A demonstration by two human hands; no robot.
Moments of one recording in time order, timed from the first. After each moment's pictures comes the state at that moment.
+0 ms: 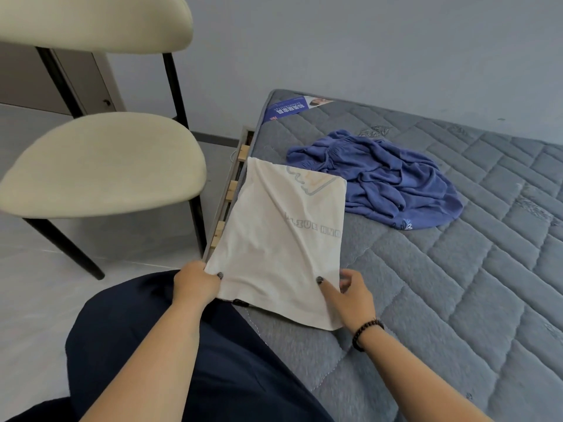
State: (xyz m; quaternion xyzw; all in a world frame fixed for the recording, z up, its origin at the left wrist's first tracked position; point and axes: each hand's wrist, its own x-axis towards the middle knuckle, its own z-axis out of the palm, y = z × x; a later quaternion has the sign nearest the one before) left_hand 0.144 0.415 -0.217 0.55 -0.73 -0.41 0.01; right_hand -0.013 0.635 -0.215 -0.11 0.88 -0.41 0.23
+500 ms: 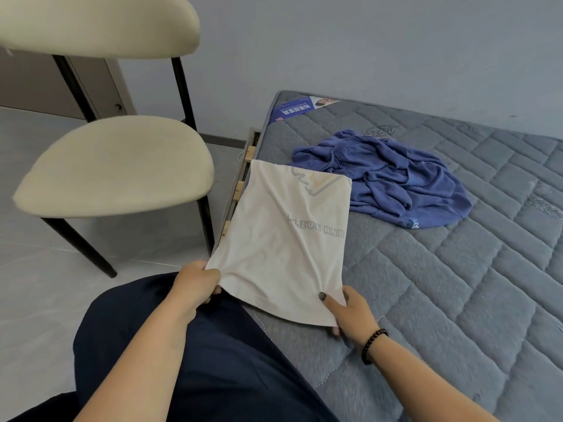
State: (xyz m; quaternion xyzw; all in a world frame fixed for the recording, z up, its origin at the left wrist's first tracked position) left_hand 0.160 0.417 -0.196 0.56 -0.60 -0.57 0.03; right_hand 0.004 0.647 -0.218 -0.09 0.79 -0.48 0.37
